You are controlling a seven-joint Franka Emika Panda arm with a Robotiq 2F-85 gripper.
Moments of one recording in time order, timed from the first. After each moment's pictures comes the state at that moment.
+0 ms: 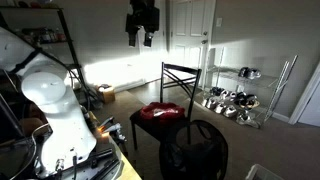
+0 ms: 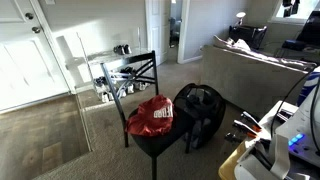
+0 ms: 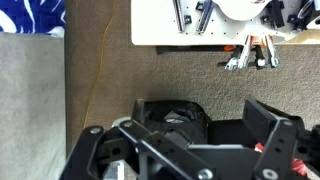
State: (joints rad) arm -0.16 -0.63 -0.23 -2.24 -0.30 1.40 -0.32
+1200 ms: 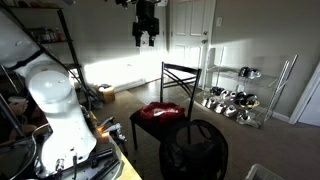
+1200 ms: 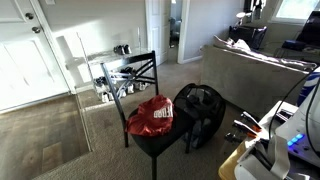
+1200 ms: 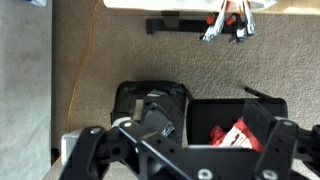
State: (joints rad) arm -0.02 -0.47 -0.08 -2.18 -0.17 1.51 -0.11
